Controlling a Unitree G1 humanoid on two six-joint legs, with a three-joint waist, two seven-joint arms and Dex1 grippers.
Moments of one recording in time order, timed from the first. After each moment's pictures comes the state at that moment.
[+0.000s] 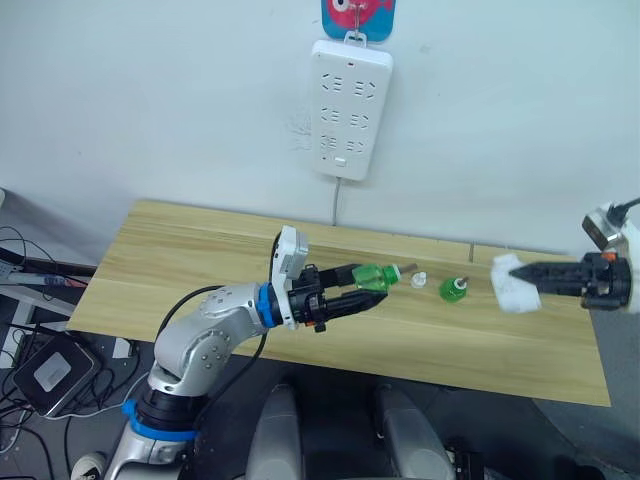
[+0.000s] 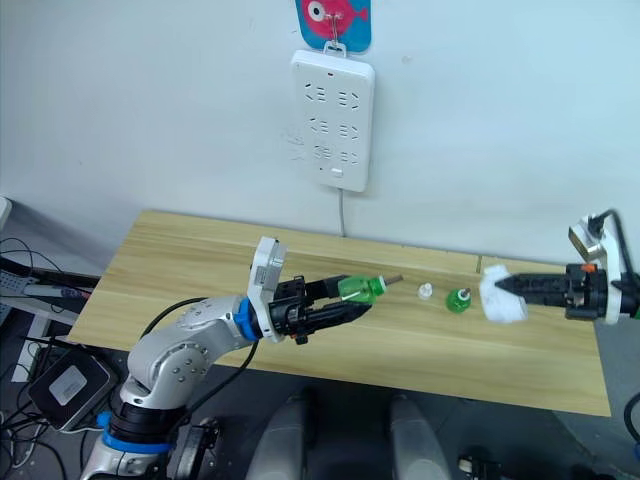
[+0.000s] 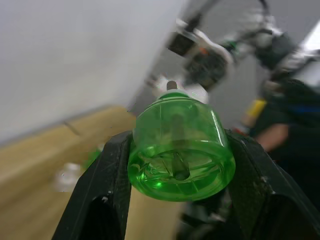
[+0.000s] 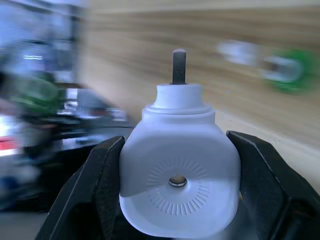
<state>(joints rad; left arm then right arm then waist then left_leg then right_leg) -0.34 0.42 -0.10 -0.33 -0.83 0.72 -0.92 -0.54 -1.14 -0.22 0.22 1.05 1.60 1.07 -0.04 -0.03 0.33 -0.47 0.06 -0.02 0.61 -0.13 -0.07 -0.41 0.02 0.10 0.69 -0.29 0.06</state>
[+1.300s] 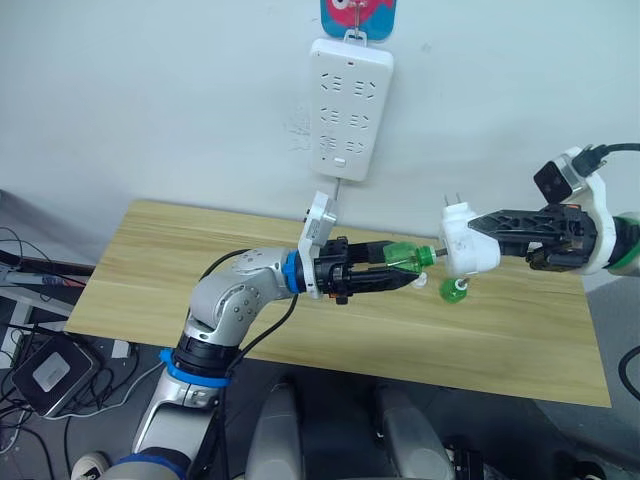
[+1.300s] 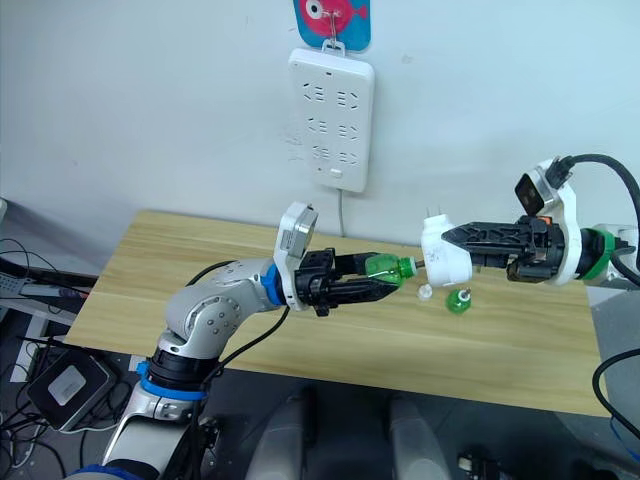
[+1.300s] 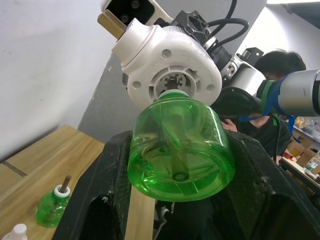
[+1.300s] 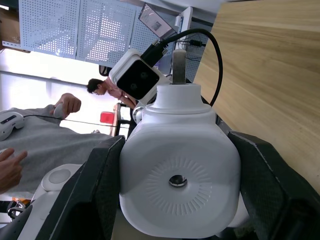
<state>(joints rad) -0.58 0.29 -0.14 -0.13 -0.76 0.71 -1.04 -0.71 -1.08 -0.04 0.27 1.94 1.49 0.45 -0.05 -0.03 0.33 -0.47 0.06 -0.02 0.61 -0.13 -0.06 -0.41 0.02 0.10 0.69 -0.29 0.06</state>
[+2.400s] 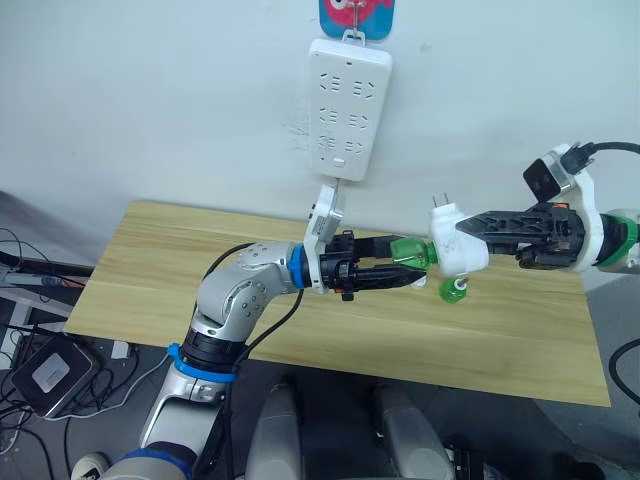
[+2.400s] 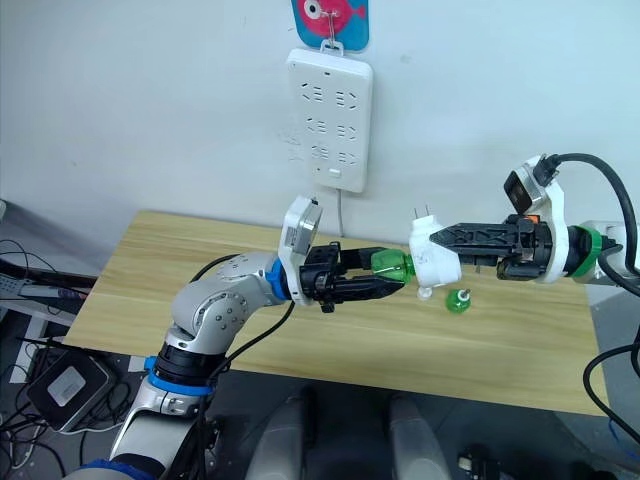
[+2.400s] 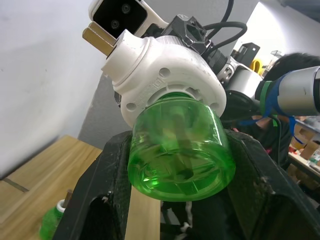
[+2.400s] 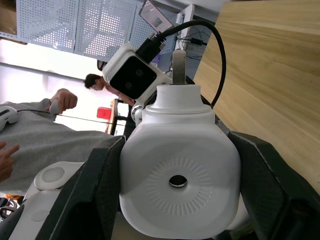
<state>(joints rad) -0.61 0.27 -0.16 -0.12 -0.70 0.66 -1.07 -0.73 -1.04 -0.03 0.22 1.94 1.47 0.38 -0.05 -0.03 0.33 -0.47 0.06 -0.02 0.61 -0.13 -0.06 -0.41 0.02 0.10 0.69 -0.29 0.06</state>
